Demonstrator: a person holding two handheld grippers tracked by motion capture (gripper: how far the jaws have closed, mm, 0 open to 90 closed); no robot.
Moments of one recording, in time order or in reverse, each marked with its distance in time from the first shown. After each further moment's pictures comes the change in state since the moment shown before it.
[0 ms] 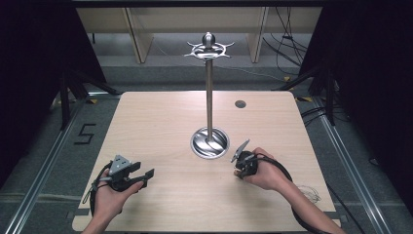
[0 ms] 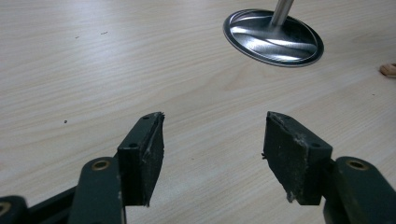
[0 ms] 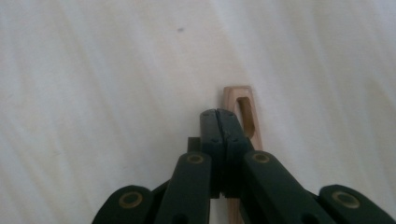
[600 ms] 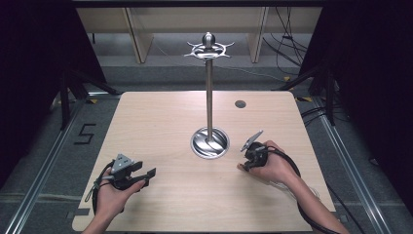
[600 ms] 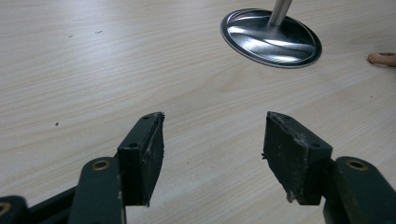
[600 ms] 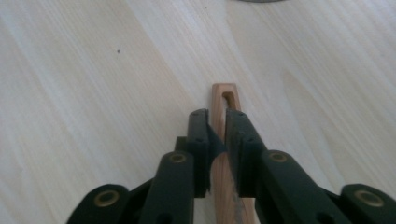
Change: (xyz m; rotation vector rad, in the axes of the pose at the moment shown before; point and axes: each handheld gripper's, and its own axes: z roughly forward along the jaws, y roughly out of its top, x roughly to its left) left arm -0.003 0.001 0.005 0.007 -0.011 -0.013; right arm -0.024 -0.012 -0.022 -0.083 -0.027 0.099
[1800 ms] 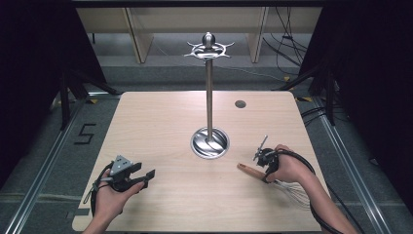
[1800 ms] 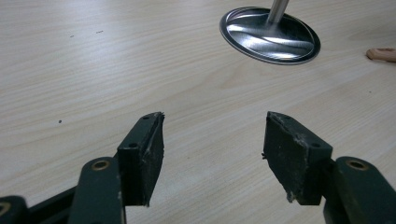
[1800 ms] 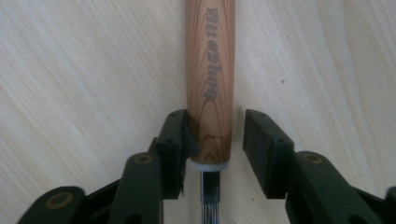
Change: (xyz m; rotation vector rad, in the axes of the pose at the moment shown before) left arm 0.000 -0.002 -0.005 -0.003 0.009 0.019; right arm -0.018 -0.031 0.004 0.323 0.014 -0.036
